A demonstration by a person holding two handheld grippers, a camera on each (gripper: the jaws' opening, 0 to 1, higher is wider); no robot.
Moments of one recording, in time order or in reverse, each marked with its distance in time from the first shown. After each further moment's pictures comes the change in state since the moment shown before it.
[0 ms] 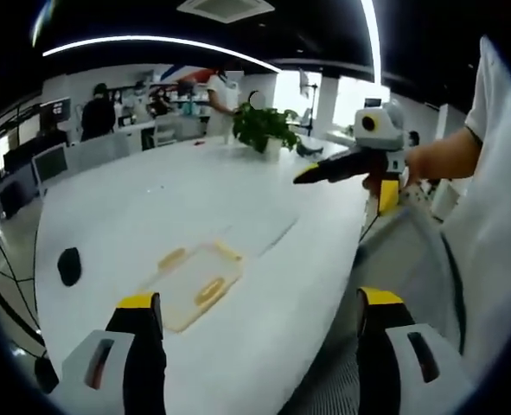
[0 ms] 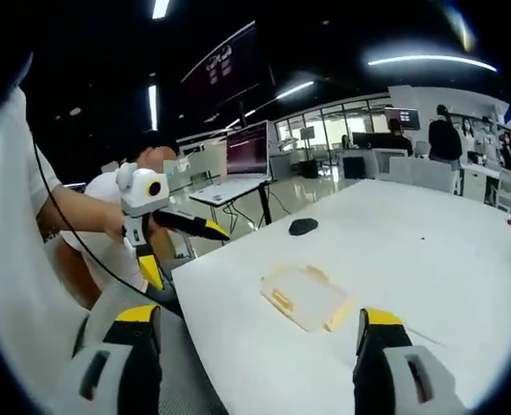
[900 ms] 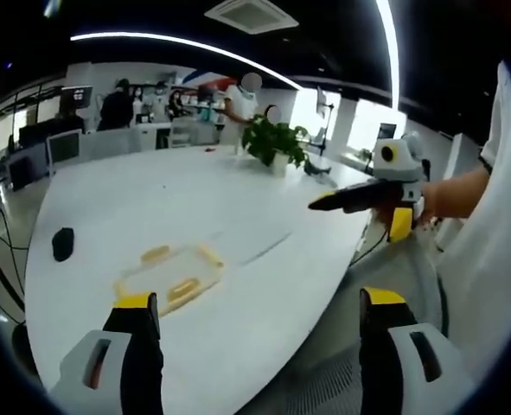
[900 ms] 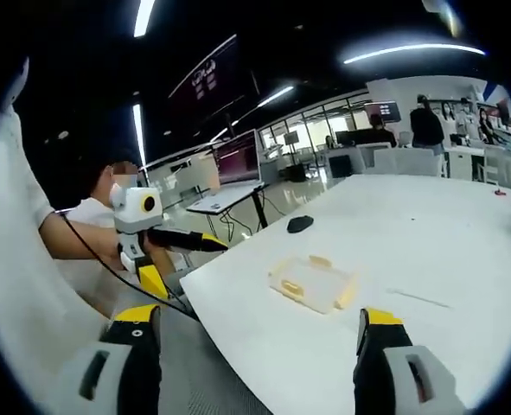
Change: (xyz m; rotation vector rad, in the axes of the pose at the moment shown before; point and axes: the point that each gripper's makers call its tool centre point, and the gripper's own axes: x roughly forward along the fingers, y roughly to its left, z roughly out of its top) left arm 0.001 -0.039 0.003 -0.127 -0.083 0.043; right arm -0.030 0.027 -0.015 0.106 -0.055 -0.035
